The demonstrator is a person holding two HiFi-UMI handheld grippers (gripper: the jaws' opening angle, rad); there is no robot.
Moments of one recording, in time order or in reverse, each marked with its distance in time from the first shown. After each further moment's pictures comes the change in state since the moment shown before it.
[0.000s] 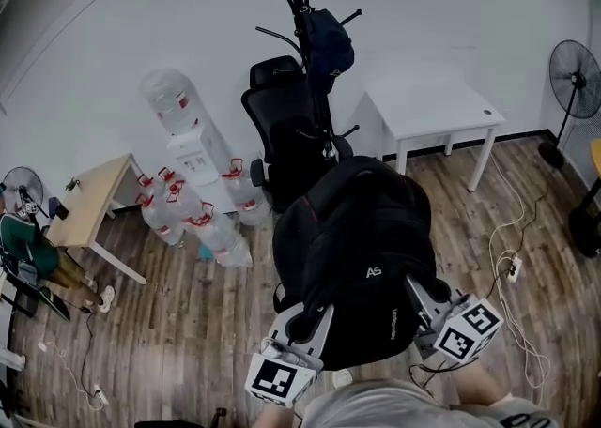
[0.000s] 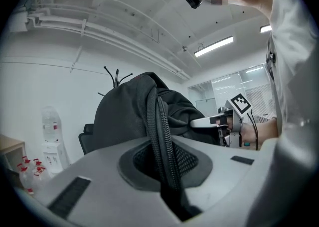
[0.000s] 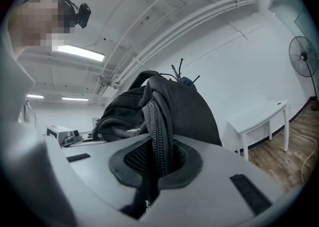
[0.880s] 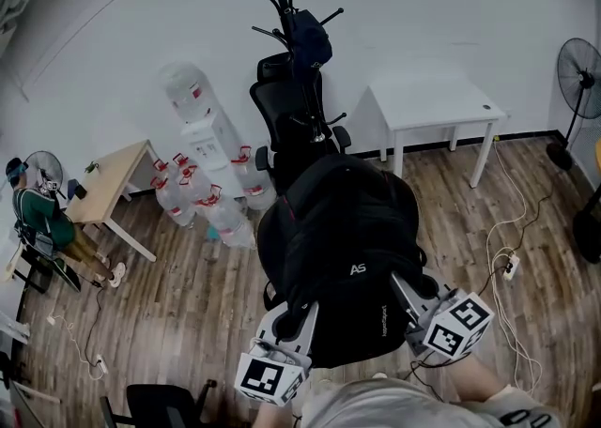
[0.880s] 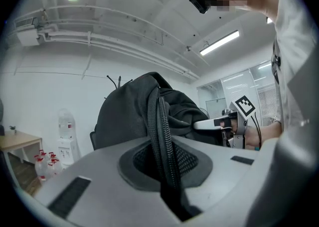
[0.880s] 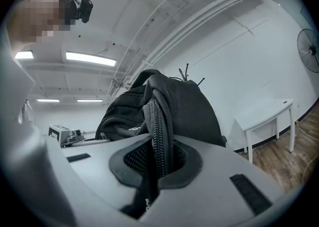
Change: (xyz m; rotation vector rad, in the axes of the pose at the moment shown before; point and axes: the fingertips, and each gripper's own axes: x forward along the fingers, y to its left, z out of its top) left arm -0.036 -0.143 0.024 0.001 -0.006 0.164; right arm -0.137 0.008 0.013 -0.006 0.030 0.140
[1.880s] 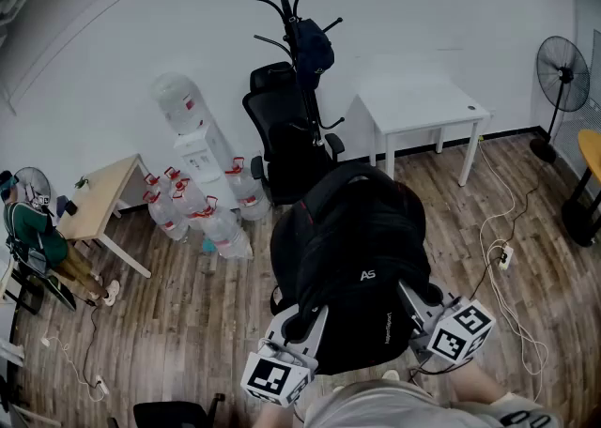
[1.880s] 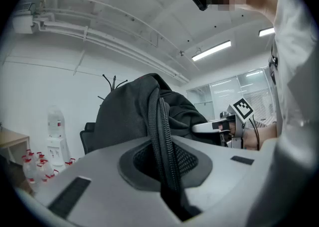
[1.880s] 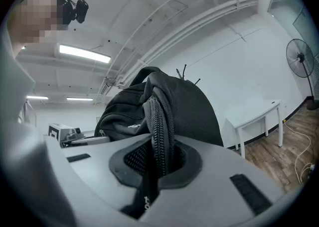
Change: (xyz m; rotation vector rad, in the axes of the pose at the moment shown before) left arm -0.068 0.027 -0.006 -0.015 -0.010 -0.147; right arm 0.000 0.074 -0.036 0.013 -0.011 -0.123
